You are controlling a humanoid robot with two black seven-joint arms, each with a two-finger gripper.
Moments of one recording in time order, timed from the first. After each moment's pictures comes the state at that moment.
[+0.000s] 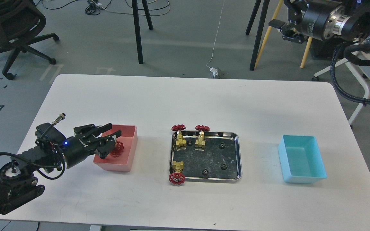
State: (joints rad) left arm -0.59 0.61 -0.14 -0.93 1.69 0.49 -0.42; right arm 1.32 -0.59 0.21 0.83 -0.31 0.42 0.06
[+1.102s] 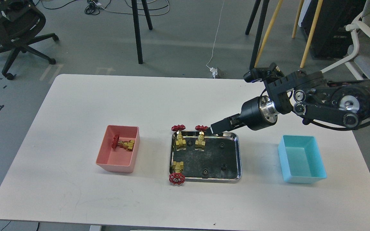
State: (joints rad) left arm -0.99 0.86 -0.72 -0.88 0.58 -0.49 -0.39; right arm 1.43 -0.37 -0.42 1.13 -1.08 0.49 0.27
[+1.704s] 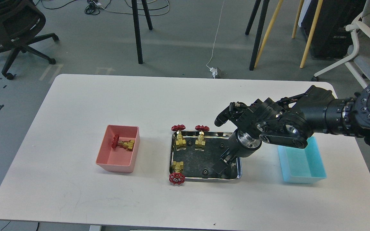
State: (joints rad) left arm -1.01 0.91 -0.80 -0.87 0.57 -0.49 -0.40; right arm 1.42 -0.03 -0.77 0.90 -1.12 0.49 0.30
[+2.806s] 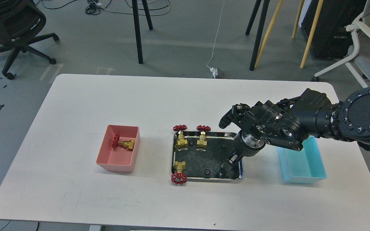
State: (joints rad) left arm -1.01 0.93 -0.83 -0.83 0.57 -0.47 -0.40; right arm 1.38 0.00 -0.86 0.80 -1.12 0.49 0.33
